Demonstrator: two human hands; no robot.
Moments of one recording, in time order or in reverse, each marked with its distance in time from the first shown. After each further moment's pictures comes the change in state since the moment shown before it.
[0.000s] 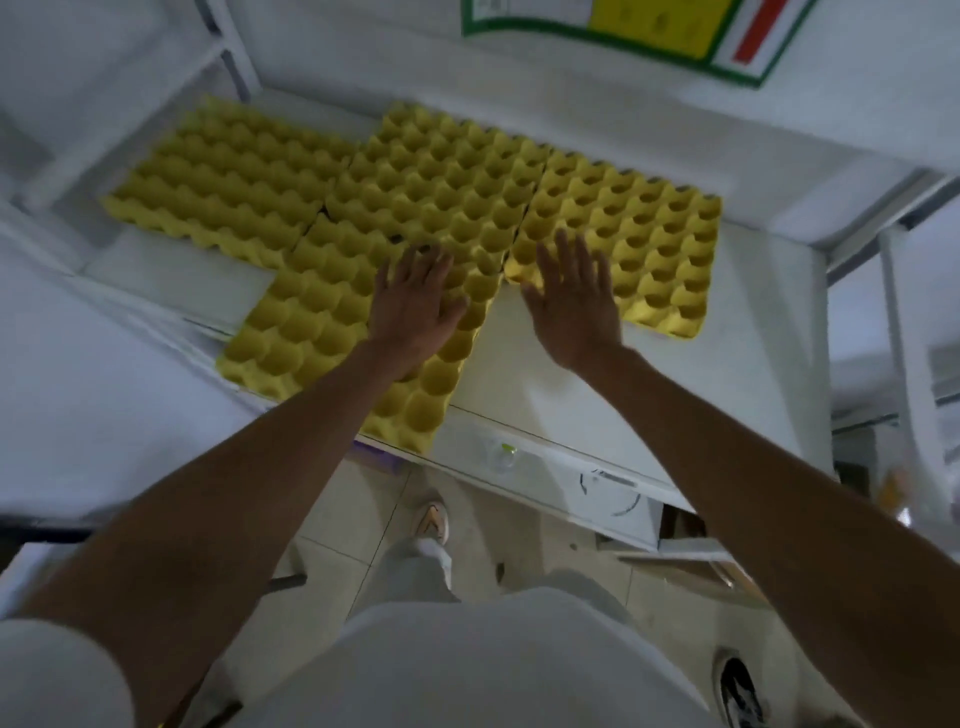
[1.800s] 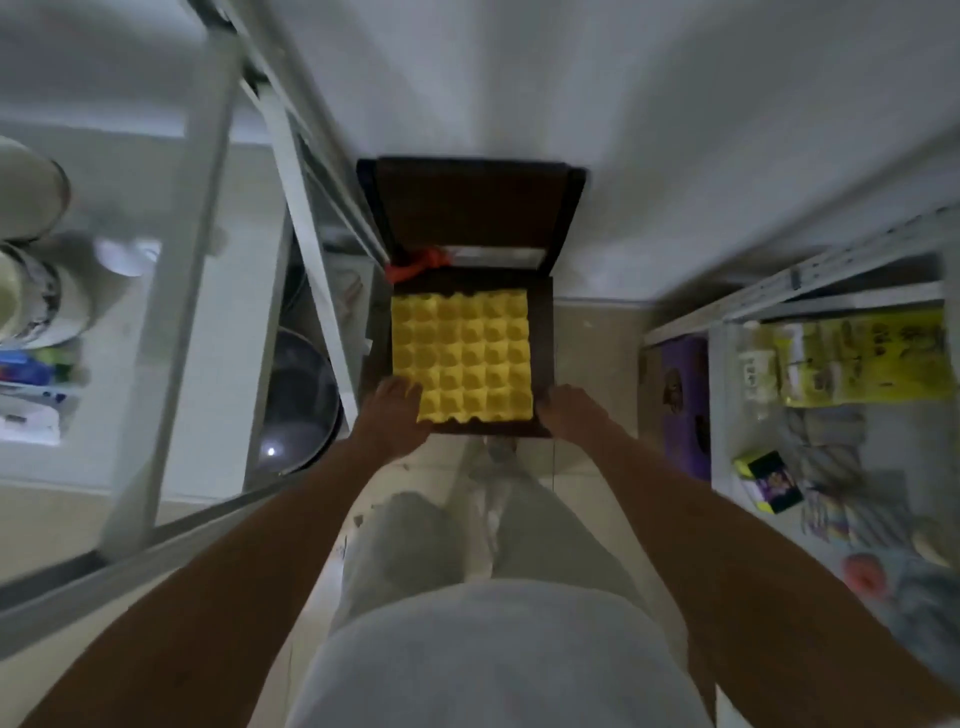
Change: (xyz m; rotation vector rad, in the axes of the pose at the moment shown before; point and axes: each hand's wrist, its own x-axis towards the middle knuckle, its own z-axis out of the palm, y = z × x) left_hand -0.635 -0.390 0.149 -0.520 -0.476 -1.235; right_hand -0.207 -0.644 0.264 -0.242 -1.123 -0.717
